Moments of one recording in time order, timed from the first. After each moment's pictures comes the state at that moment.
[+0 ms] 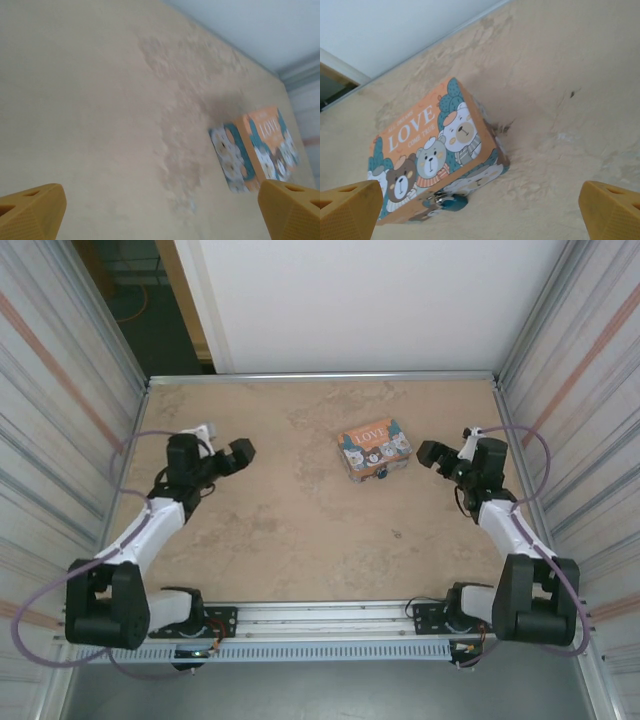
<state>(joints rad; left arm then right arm) -0.19 1.28 0.69 0.02 0.32 -0.60 -0.10 1.26 0.63 0.07 -0.39 0.46</state>
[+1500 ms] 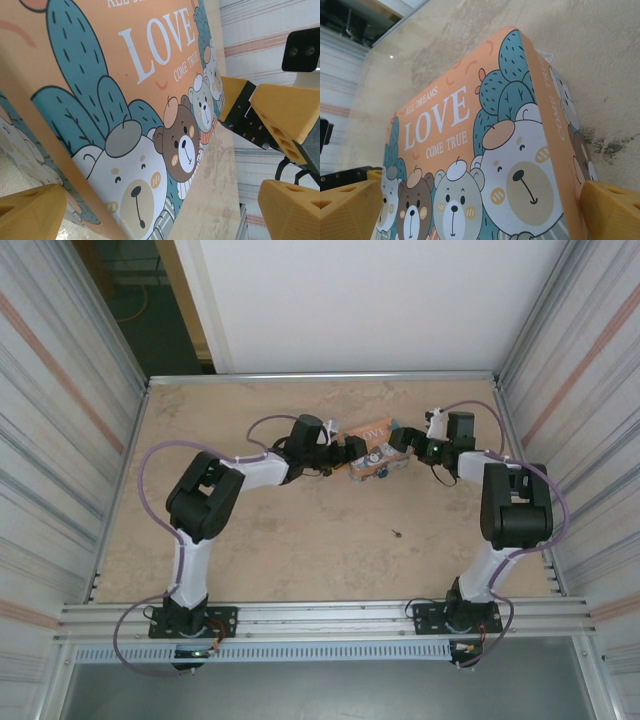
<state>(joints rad) -0.62 2.07 1.30 0.22 0.53 -0.91 0.00 1.78 0.95 0.12 -0.67 0.40</state>
